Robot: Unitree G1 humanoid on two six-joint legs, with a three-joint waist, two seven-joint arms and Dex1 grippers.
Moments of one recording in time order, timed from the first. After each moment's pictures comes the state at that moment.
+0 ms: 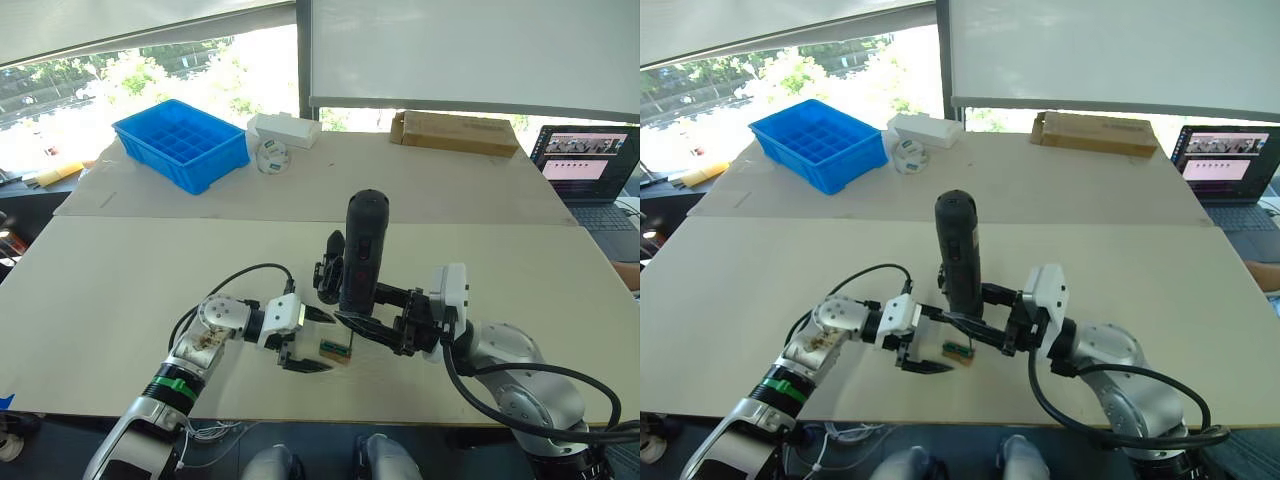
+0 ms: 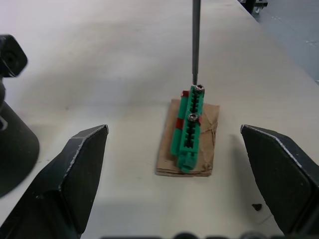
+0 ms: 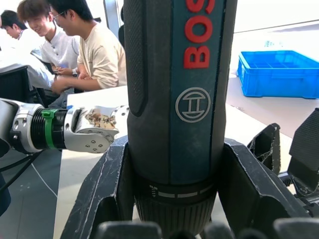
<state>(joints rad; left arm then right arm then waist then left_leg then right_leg) -0.50 0.44 -0.31 0.32 -0.16 -0.13 -1.34 -0.14 -0.49 0.07 -0.56 0.60 0.38 0.79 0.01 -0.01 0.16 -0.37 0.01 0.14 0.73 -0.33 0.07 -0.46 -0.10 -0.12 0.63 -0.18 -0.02</state>
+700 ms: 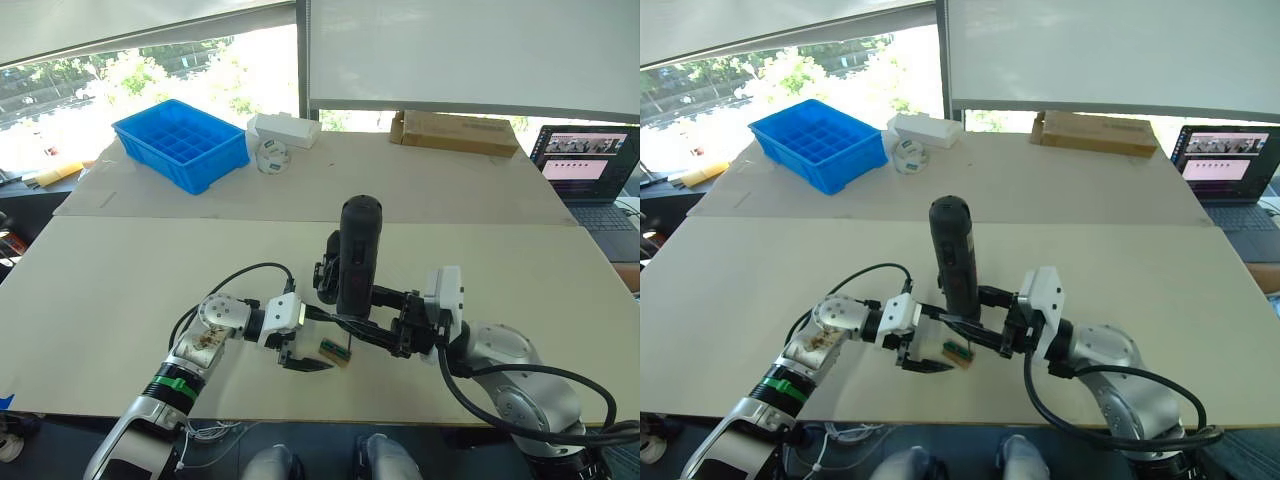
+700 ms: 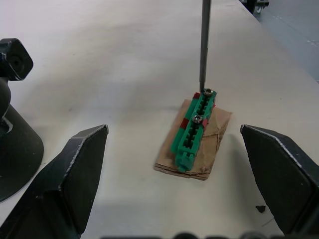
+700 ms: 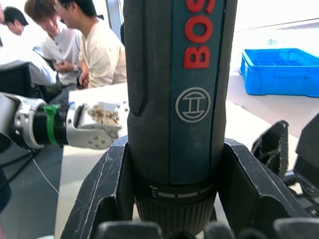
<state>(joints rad) -0.50 0.44 -0.31 0.32 -0.16 -0.13 -1.34 -0.14 -0.48 0.09 -0.56 0.56 0.38 0.80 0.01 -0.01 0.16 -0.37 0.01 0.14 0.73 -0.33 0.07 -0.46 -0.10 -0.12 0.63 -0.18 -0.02</state>
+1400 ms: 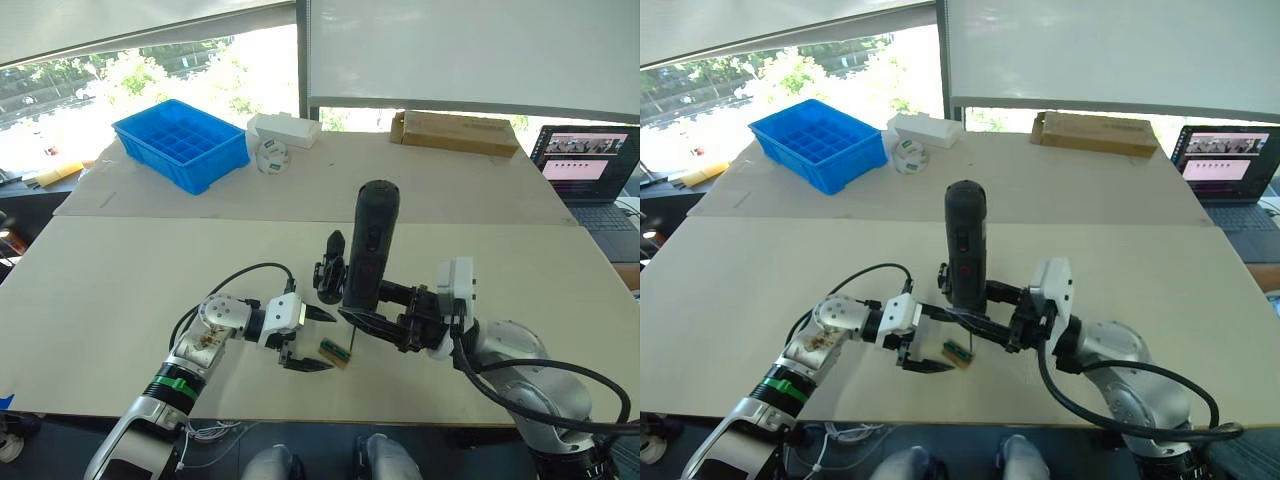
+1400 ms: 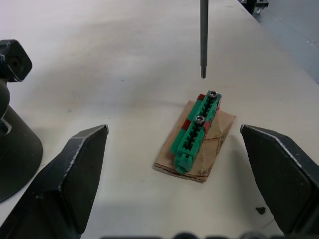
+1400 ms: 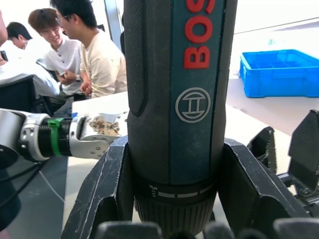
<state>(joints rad) -0.50 0.44 -0.31 0.32 -0.16 -0.13 -1.34 -0.16 -0.49 0.03 -0.58 0.67 0.45 0.79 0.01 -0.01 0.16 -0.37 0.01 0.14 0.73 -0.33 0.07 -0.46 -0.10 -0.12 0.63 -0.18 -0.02</state>
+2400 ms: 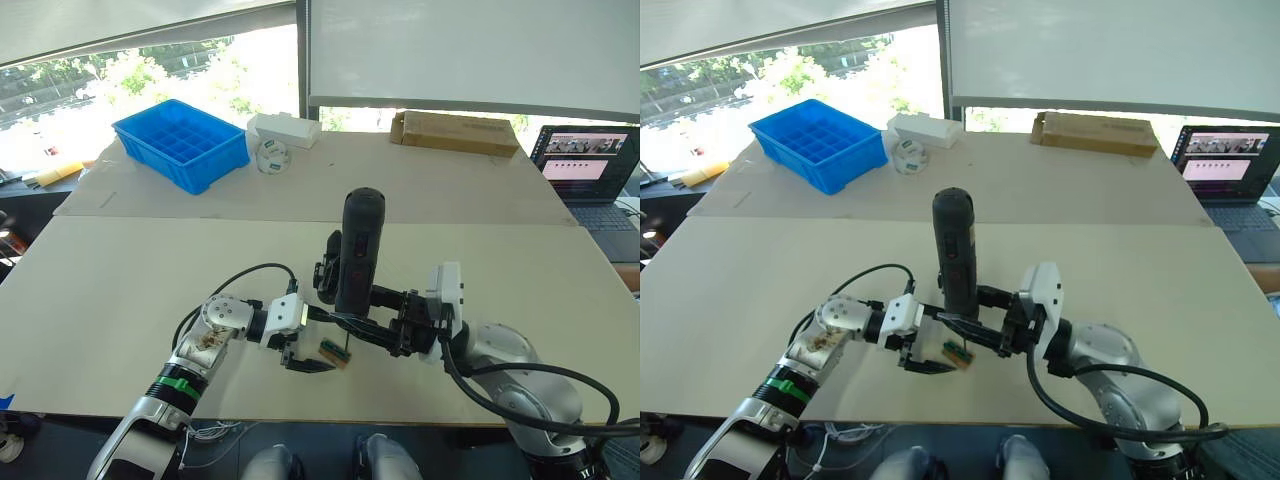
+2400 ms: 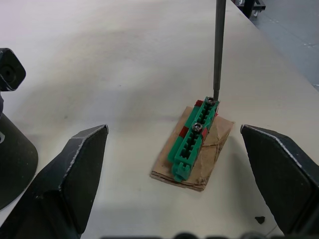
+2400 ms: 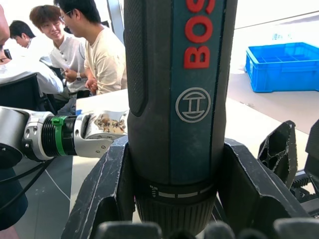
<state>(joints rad) -0.50 0.43 -0.31 0.32 -0.16 -0.13 -1.35 -0.15 -0.47 0.07 -0.58 0.62 0.45 0.79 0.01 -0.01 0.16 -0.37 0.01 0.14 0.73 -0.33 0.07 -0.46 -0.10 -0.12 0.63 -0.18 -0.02</state>
